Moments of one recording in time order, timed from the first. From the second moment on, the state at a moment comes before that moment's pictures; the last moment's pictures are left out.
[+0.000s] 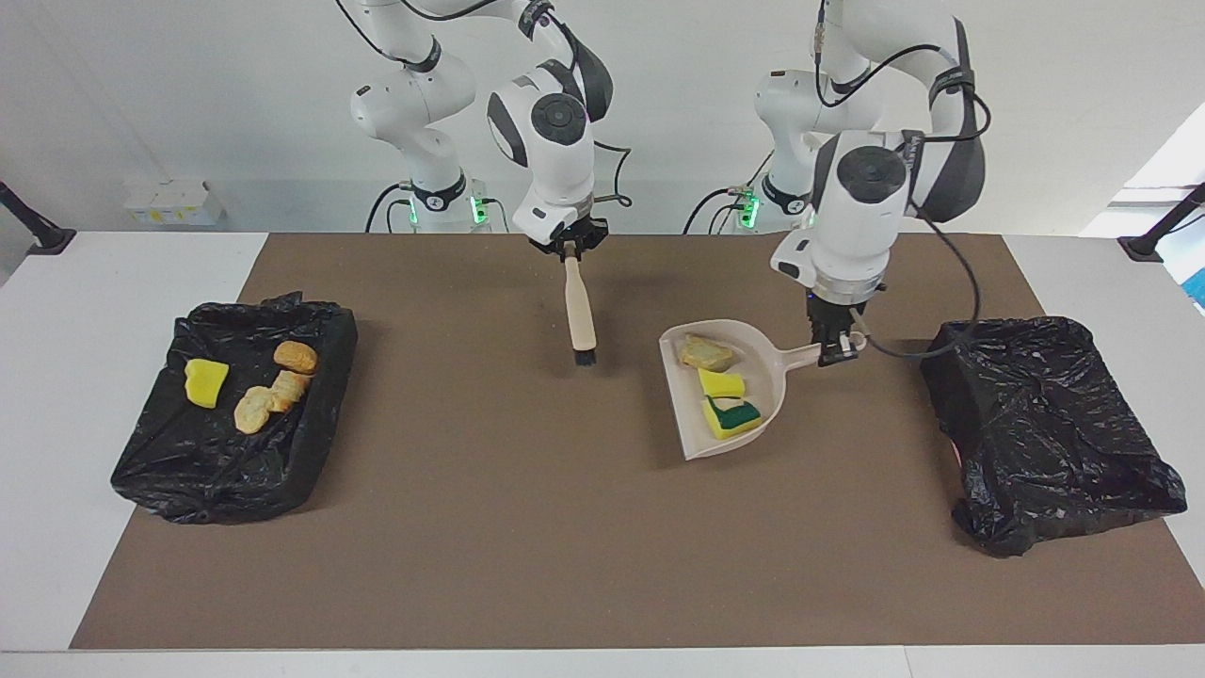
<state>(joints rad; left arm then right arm) -0.15 0.08 0.00 -1.84 0.15 1.95 1.28 0.72 -0.06 0.03 -2.24 0.17 2.02 0.59</state>
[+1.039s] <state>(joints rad) 0.34 0.14 0.00 -1.62 0.04 1.89 1.83 0.80 0.06 0.01 -2.09 0.21 1.98 0.73</state>
